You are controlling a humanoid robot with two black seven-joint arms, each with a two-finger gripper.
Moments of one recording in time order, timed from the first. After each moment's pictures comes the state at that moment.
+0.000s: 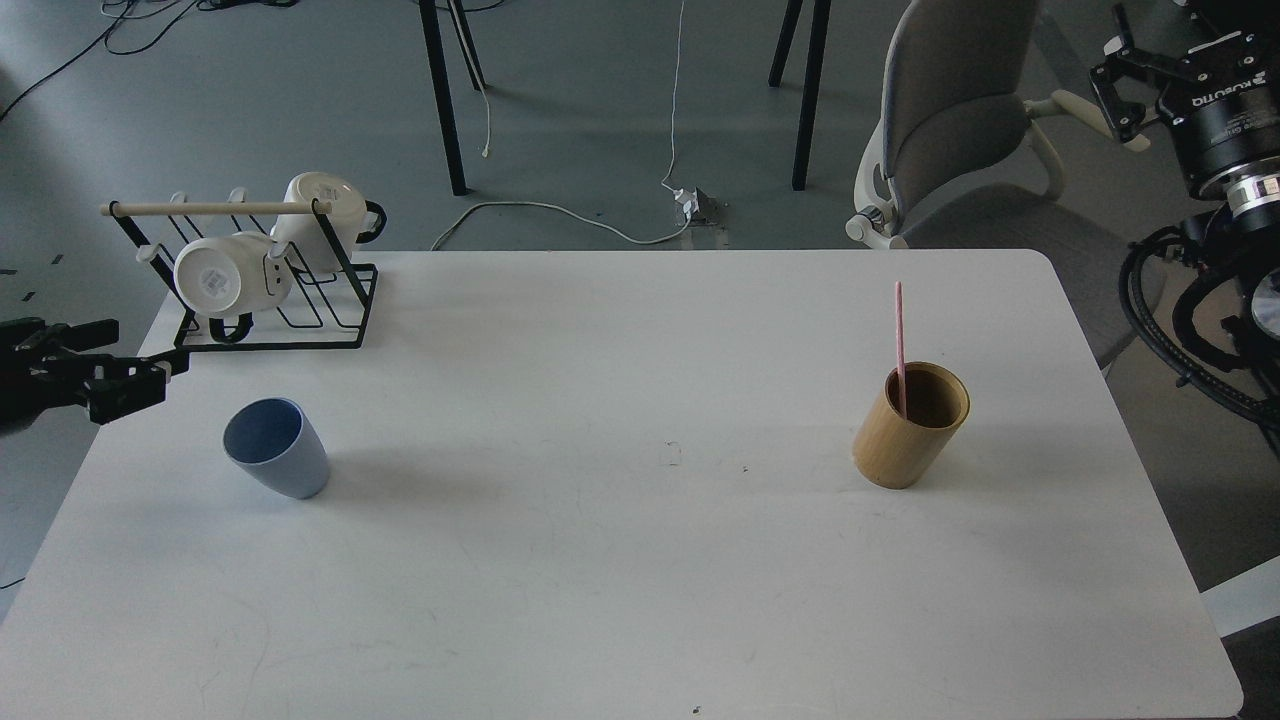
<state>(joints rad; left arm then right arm) -0.73 1.14 -0.19 -1.12 1.68 0.03 -0.41 0.74 -0.54 1.01 0.82 0.31 0.49 0.22</state>
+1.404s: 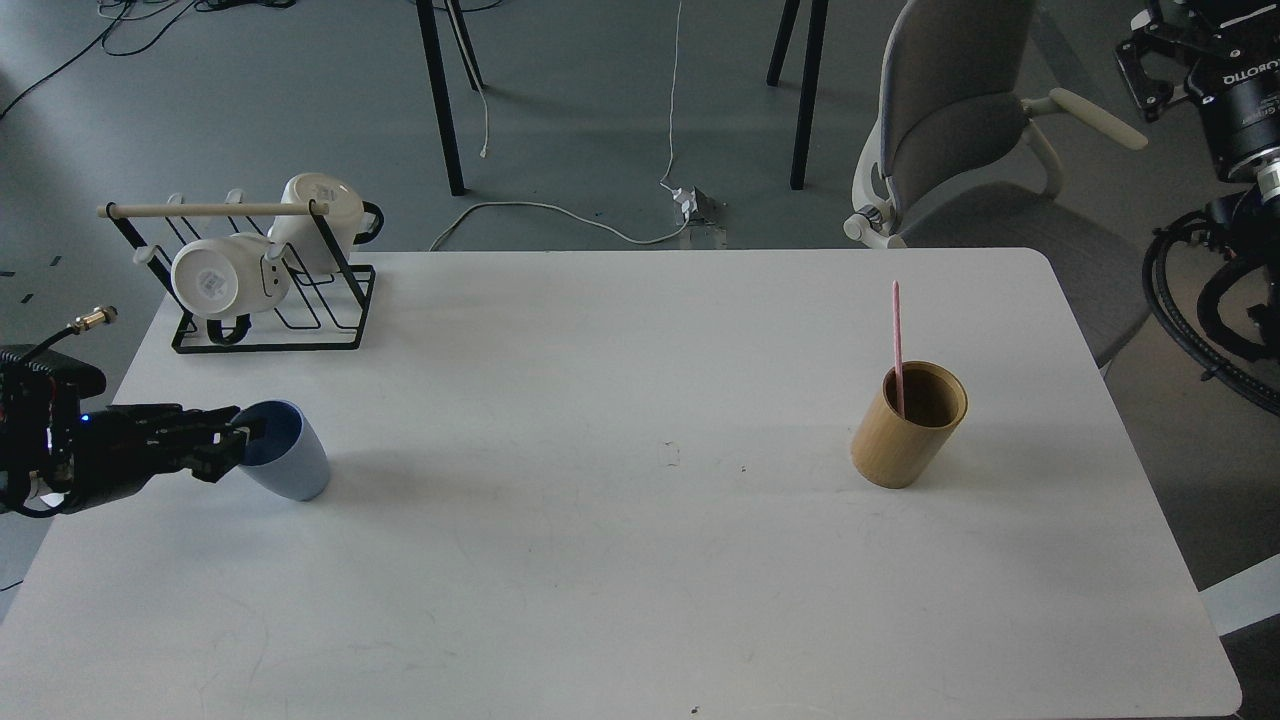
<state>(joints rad) -0.66 0.93 -0.15 -0.95 1.68 0.03 -0.46 0.73 -0.57 1.03 0.86 0.31 0.49 0.22</state>
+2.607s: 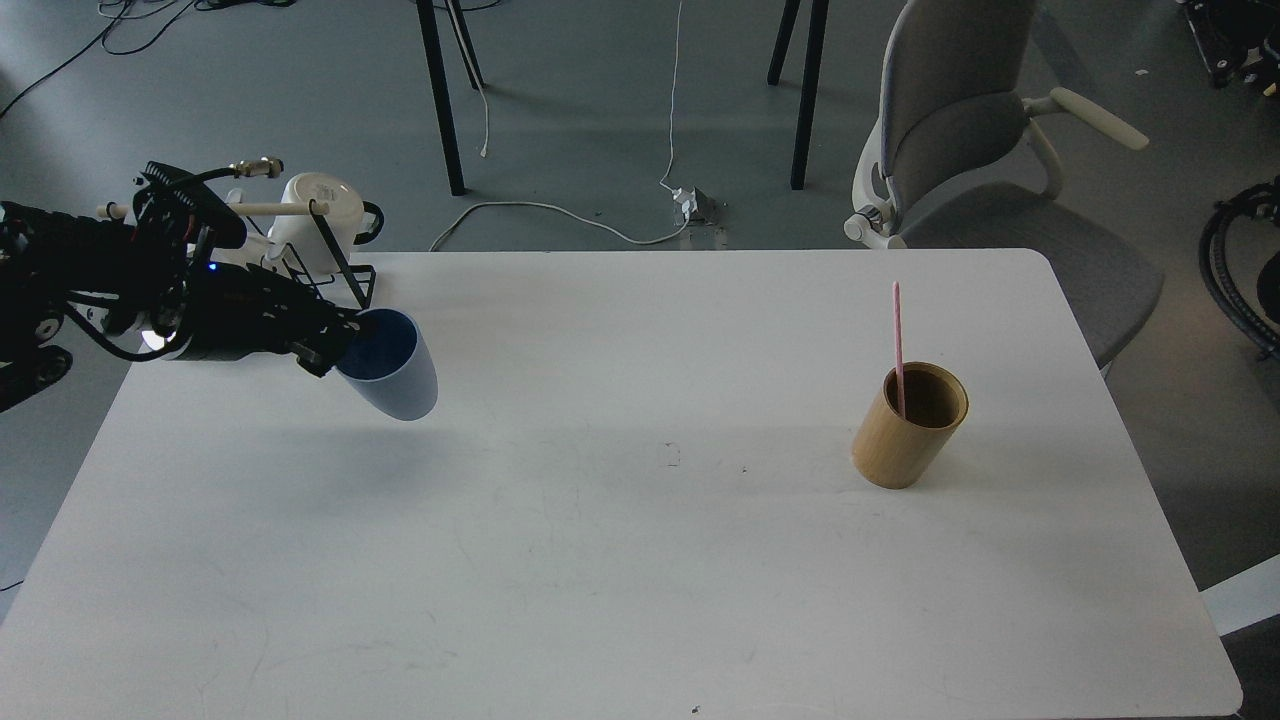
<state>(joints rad) -1.15 0.86 -0.13 -1.25 1.91 -0.42 -0.48 0.75 -0.64 1.06 0.86 0.31 0.49 0.22</state>
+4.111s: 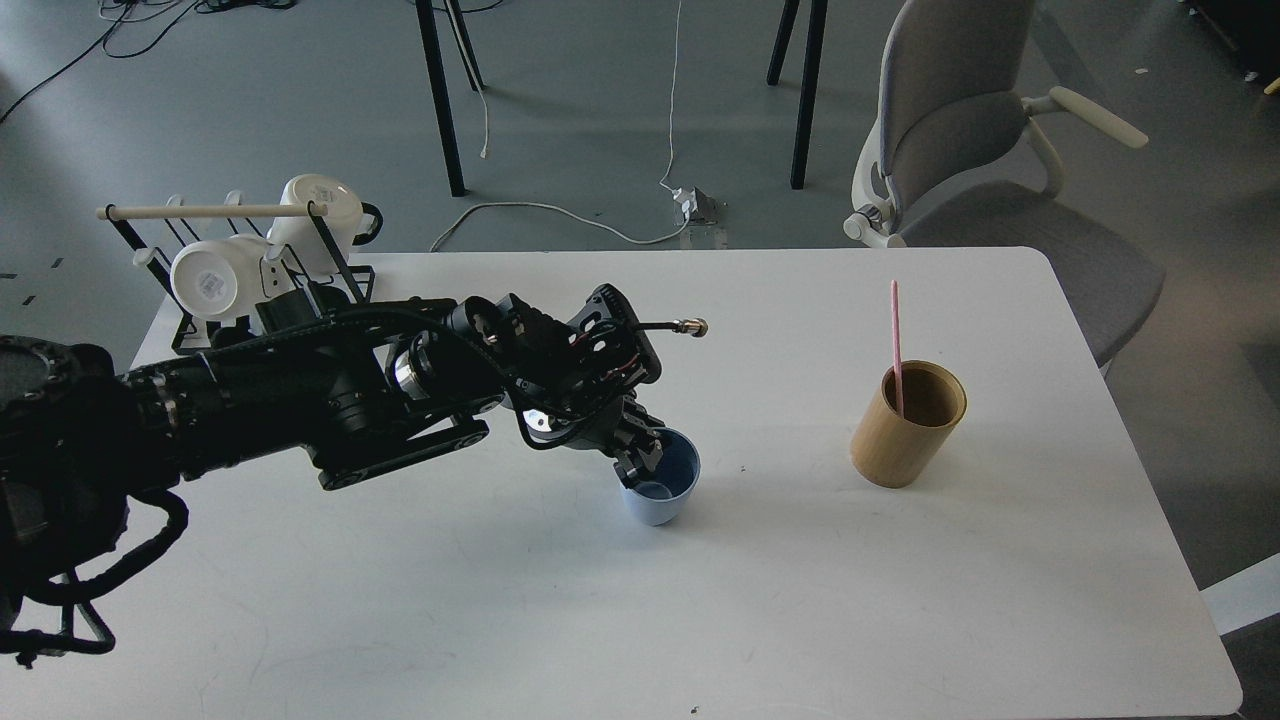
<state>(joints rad) -1.16 0.15 0.00 -1.03 2.02 -0.49 -0.29 0.73 -0.76 1.06 0.87 0.31 0.49 0.22</state>
